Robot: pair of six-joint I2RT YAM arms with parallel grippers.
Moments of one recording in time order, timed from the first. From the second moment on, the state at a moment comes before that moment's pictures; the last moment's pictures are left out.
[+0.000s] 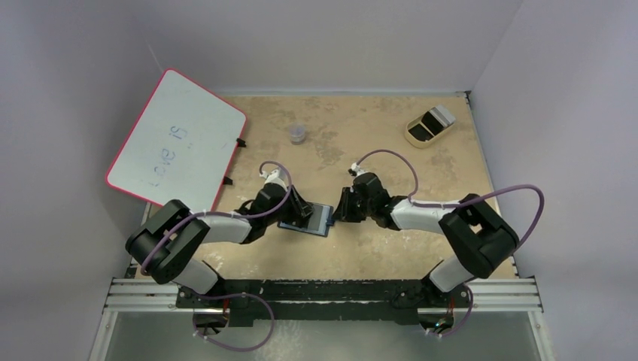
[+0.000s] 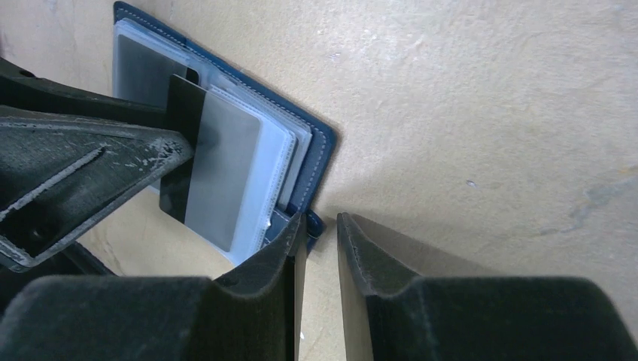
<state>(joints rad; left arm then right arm) -0.68 1.50 0.43 0.48 0.03 -0.96 0.69 1.54 0.61 0.11 -0.14 0.72</state>
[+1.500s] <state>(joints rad) -0.73 1.52 0.58 0.25 -0.08 -0.91 0.67 1.68 0.72 0.20 -0.17 0.67</state>
